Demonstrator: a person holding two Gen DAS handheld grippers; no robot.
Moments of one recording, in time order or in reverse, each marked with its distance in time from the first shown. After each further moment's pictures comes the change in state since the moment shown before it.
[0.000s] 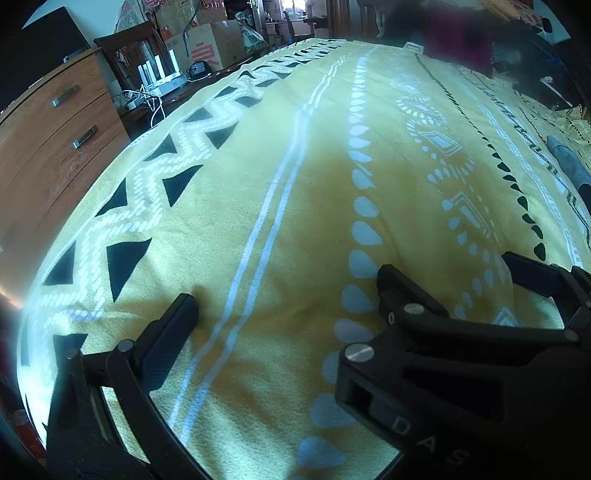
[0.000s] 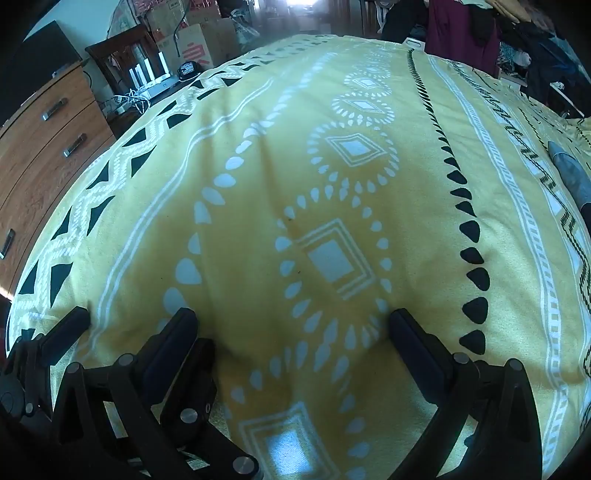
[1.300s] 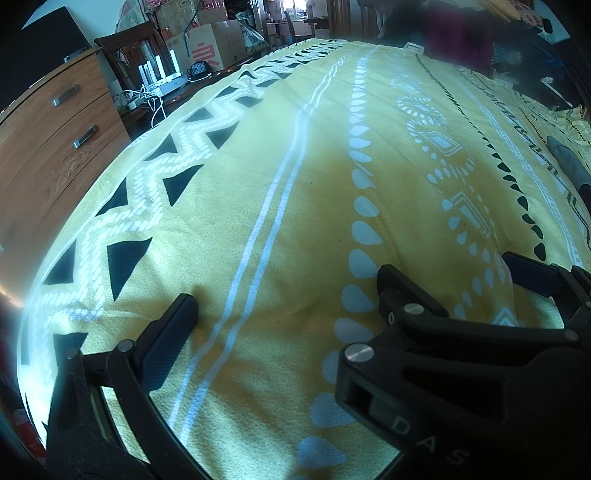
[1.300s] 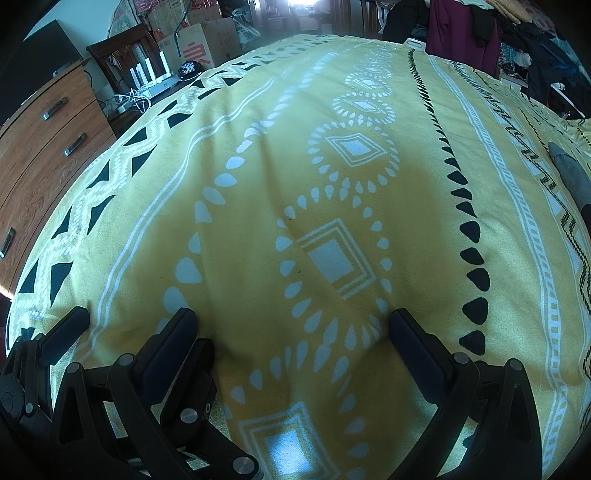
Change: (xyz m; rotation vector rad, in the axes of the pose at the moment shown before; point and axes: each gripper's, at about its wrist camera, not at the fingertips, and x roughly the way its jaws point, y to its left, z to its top) left arm -0.001 0.004 -0.003 -0.002 -0.002 -0.002; right arm 0.000 0.001 0.000 0.000 0.000 -0.001
